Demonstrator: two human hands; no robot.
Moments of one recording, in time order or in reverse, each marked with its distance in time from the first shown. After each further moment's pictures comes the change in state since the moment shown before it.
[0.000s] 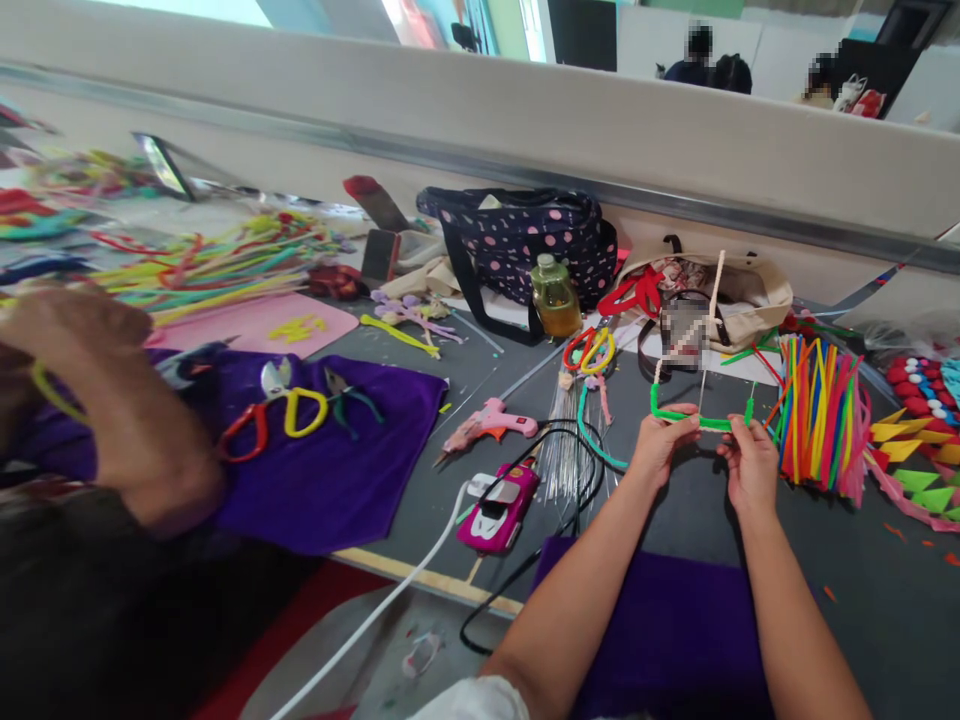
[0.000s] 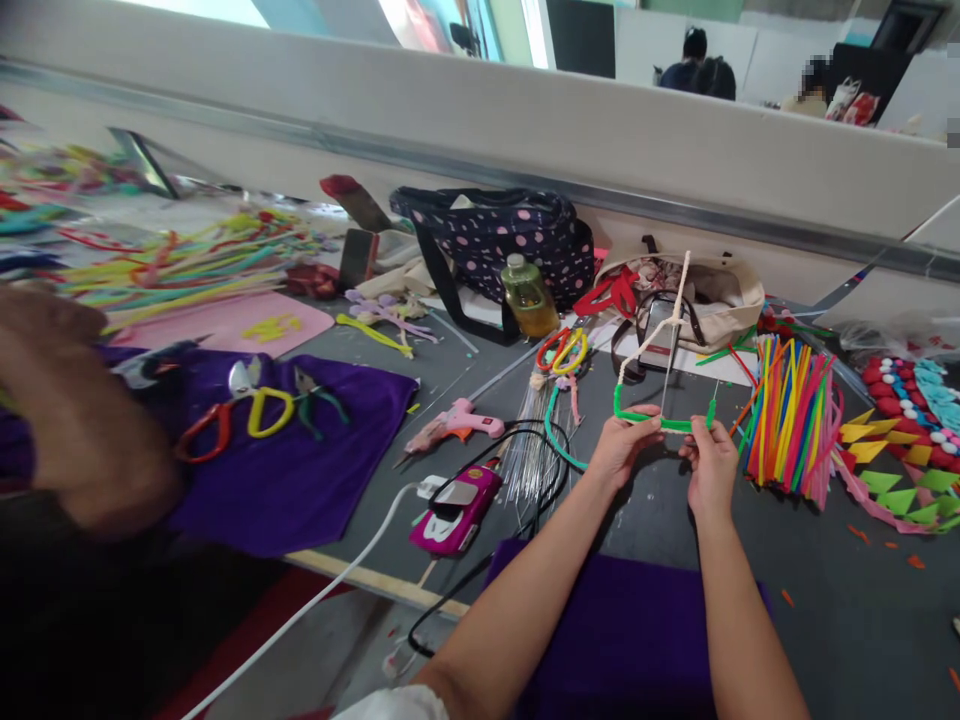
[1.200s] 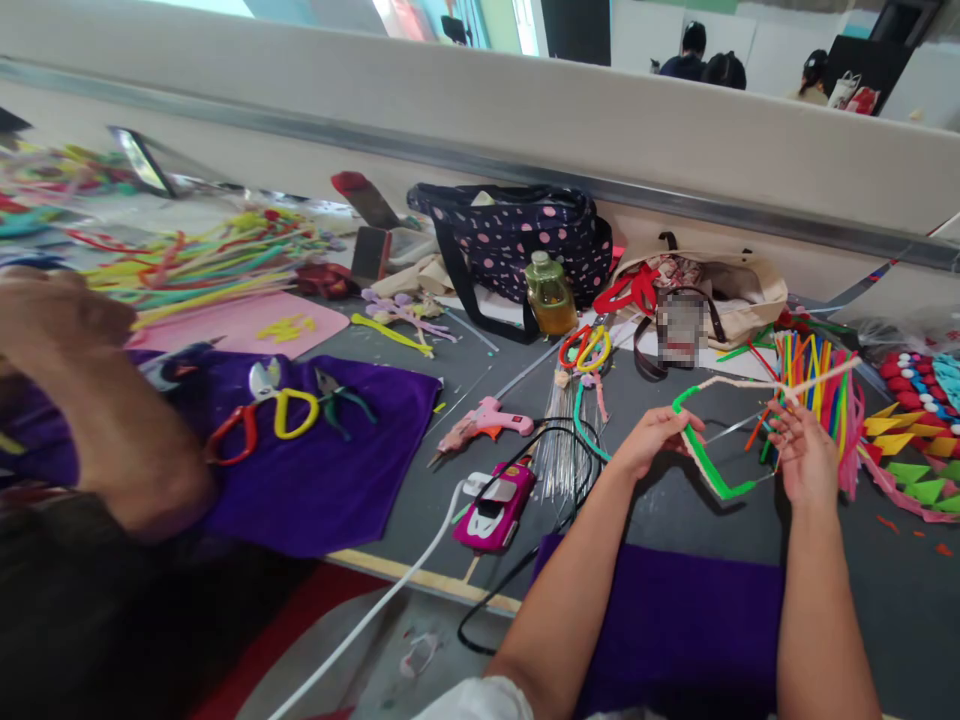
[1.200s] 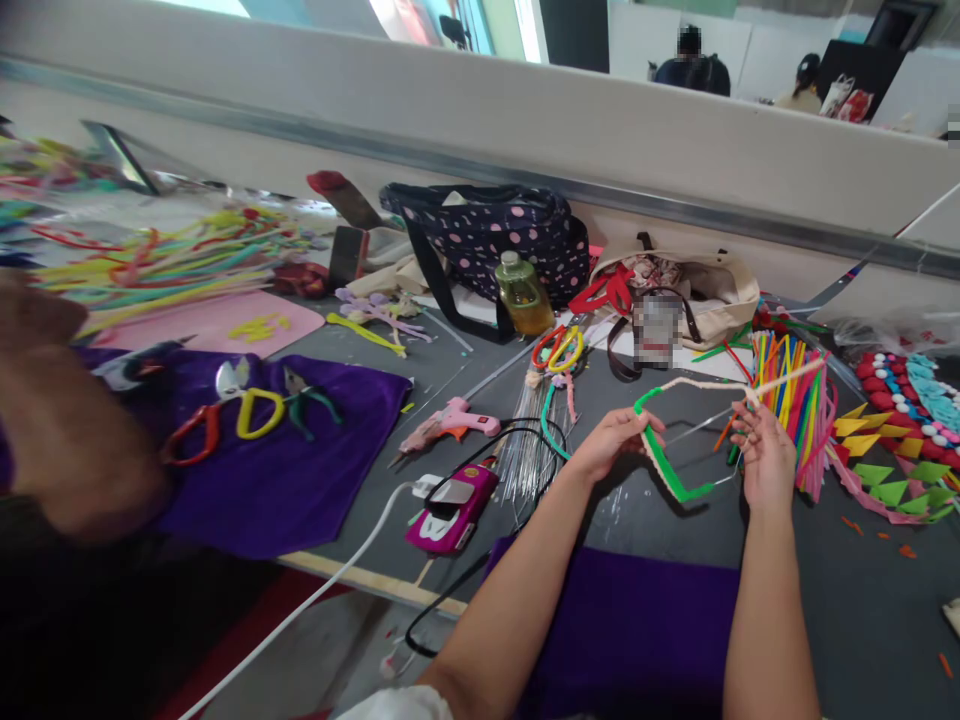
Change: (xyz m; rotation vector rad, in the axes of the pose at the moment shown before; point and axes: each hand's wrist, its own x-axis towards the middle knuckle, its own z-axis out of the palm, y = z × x) left_hand -0.006 0.026 -0.012 0.329 -0.353 -0.104; right_hand 0.034 -0.045 -0.059 0.029 -0.034 -0.115
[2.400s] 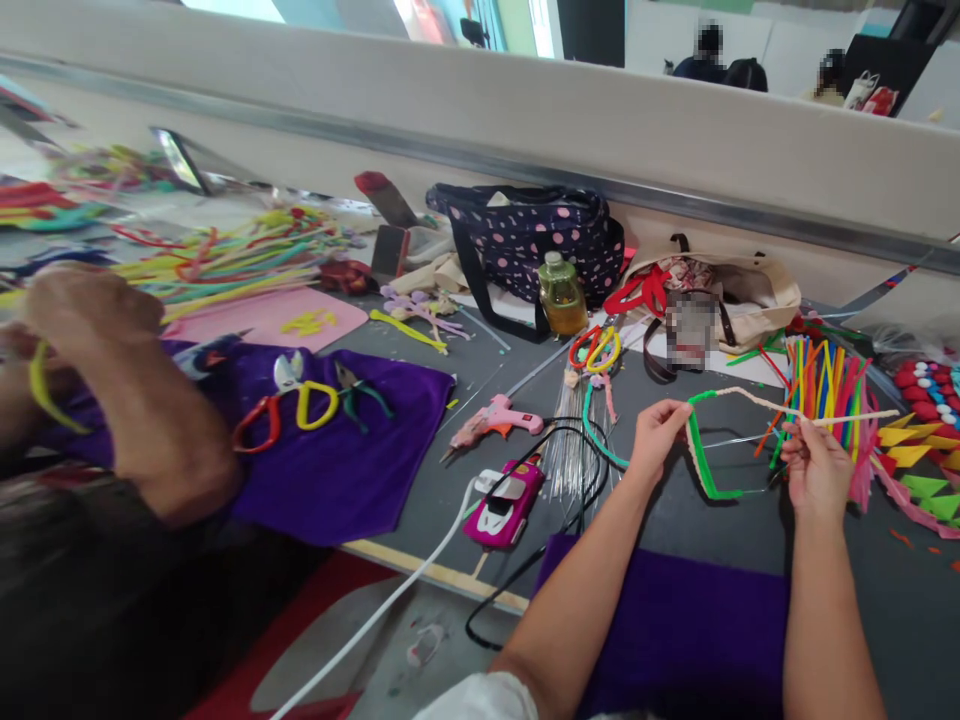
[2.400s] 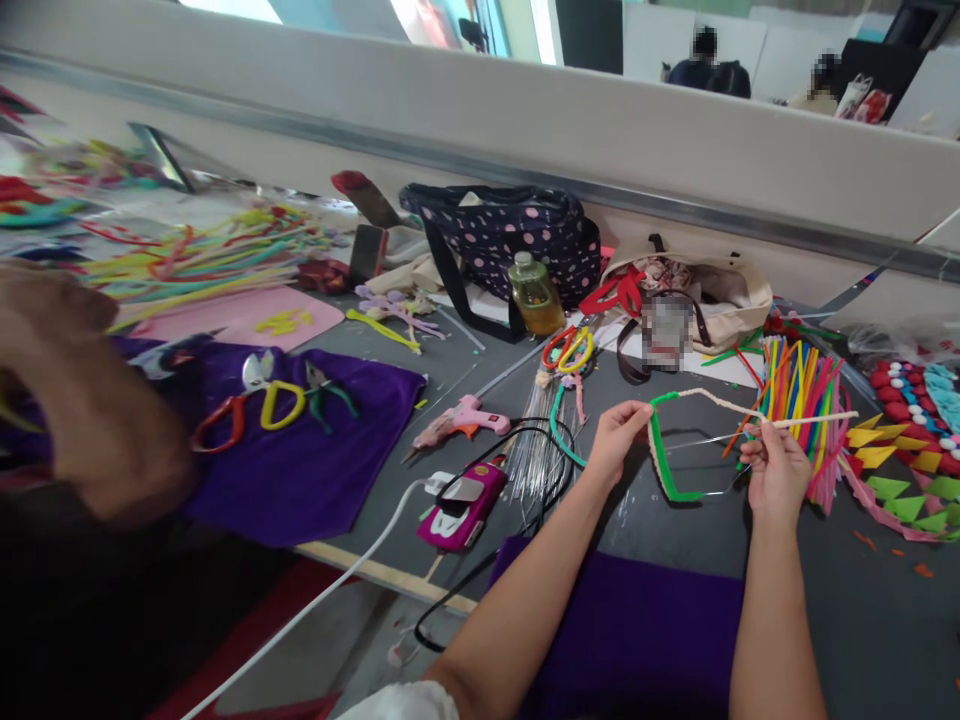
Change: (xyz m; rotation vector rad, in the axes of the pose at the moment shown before) left_hand 0.008 -0.006 0.012 -0.053 0.453 0.172; right_hand -0.004 0.003 0.005 -0.046 0.160 -0.051
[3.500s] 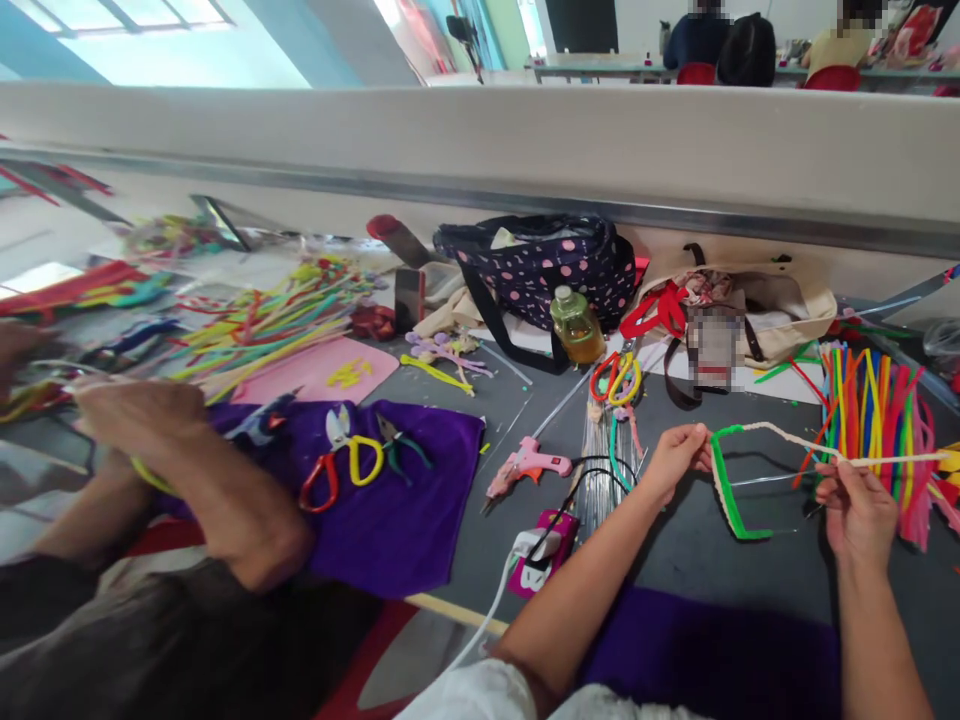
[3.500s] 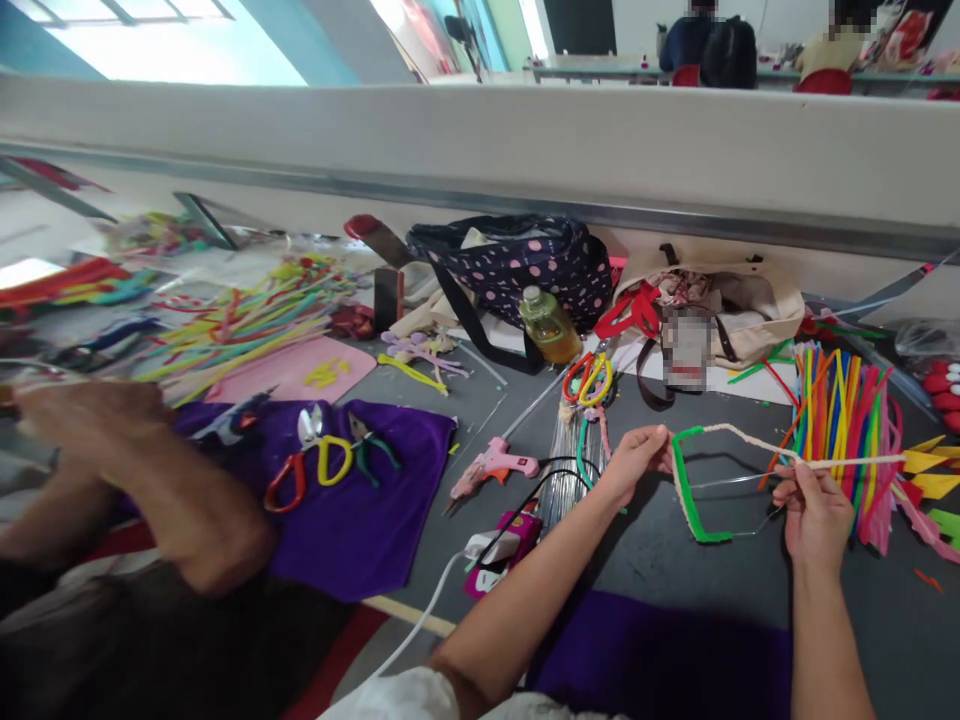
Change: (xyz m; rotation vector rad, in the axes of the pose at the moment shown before) left_hand 0.024 0.029 -0.026 0.094 -0.233 -0.257; right_hand -0.008 0.009 0.003 -0.032 0.062 0.066
